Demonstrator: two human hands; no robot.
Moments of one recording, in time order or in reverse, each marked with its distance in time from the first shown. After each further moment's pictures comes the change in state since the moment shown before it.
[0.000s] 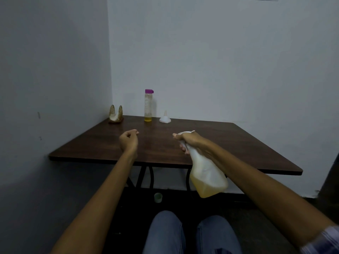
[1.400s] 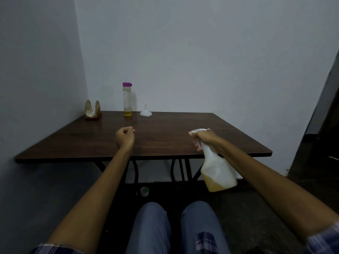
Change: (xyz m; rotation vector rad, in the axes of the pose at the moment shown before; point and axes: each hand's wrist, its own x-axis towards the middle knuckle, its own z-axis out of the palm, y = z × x) left_hand -0.023 -0.019 0.043 0.165 -0.097 0.061; right_hand -0.027 0.064 -0.089 0.101 0.239 0.087
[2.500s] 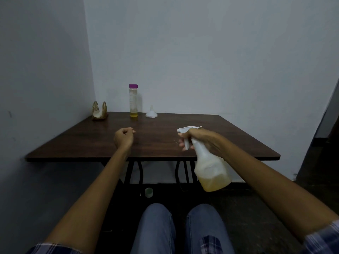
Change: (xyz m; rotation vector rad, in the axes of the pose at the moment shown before) left_hand 0.015 -0.001 -0.021 0.026 -0.013 0.017; right_hand -0.012 -0.033 0.037 0.021 -0.257 -0.045
